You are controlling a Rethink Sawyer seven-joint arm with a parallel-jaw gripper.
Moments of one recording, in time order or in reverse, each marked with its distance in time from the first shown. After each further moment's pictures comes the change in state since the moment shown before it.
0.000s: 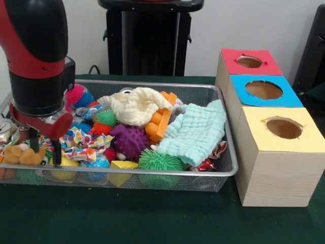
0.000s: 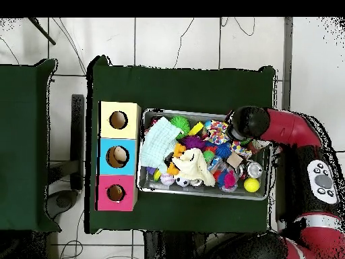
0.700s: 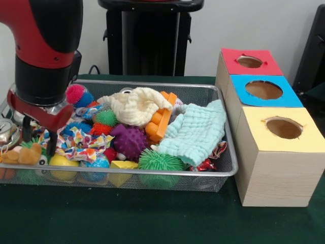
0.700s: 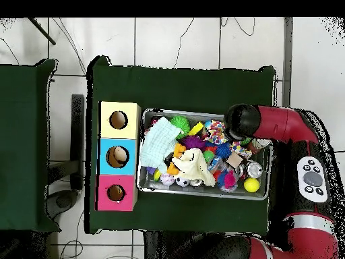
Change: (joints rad) arm 0.101 -0.031 -0.122 -0.026 -0.017 0.000 0.000
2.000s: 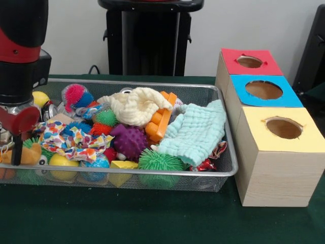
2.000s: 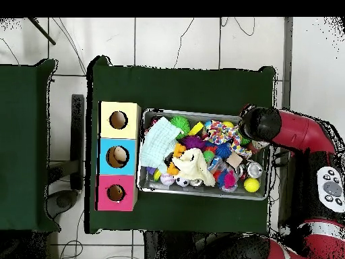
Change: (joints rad) arm -0.058 0.020 -0.033 0.001 0.109 -0.171 0.000
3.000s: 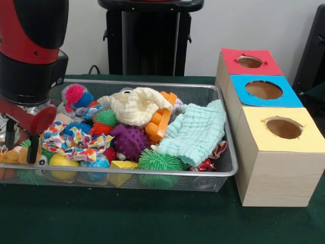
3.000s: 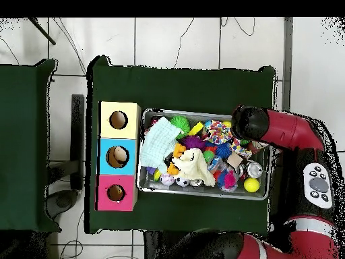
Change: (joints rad) arm 0.072 0.007 -0.068 0.009 0.039 0.000 0.000
